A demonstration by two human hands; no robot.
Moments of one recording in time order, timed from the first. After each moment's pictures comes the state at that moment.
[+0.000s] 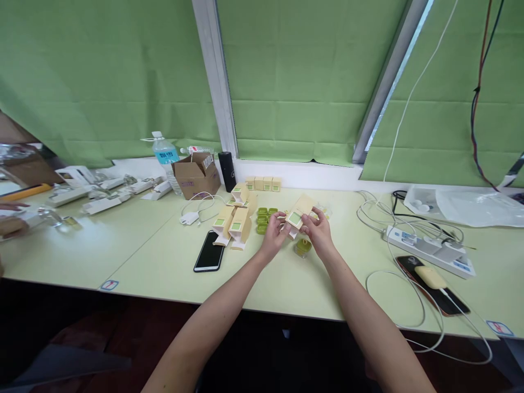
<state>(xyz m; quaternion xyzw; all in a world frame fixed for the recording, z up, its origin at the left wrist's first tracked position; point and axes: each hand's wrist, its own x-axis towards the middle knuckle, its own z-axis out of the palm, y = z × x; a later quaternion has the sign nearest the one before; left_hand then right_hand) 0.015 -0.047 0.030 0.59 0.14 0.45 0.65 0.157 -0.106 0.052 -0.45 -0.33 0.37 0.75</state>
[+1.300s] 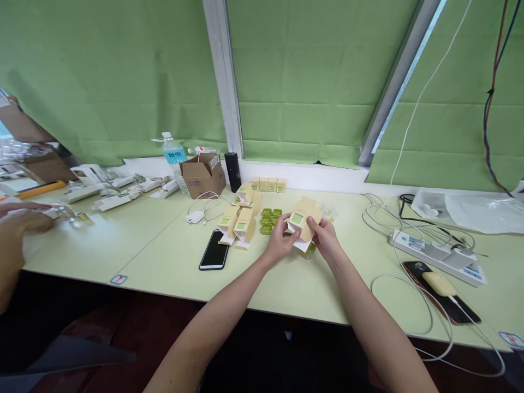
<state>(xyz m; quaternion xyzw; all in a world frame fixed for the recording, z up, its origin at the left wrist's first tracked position) 0.017 -0.053 0.025 0.64 0.18 0.47 0.58 0.162 -0.111 0.050 -0.46 -0.34 0.43 0.70</state>
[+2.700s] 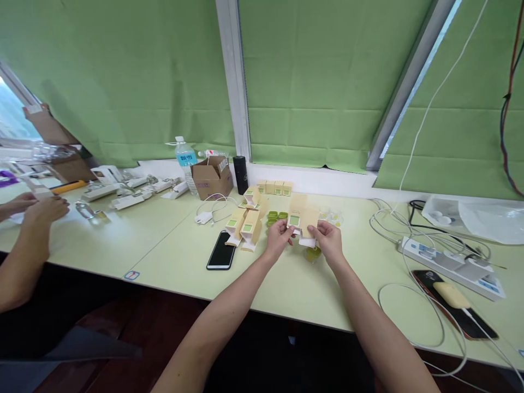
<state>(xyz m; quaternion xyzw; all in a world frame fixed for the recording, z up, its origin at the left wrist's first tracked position) 0.010 -0.035 0.031 0.55 0.25 0.48 0.64 0.163 -0.104 0.036 -0.54 -0.41 0.30 0.67</state>
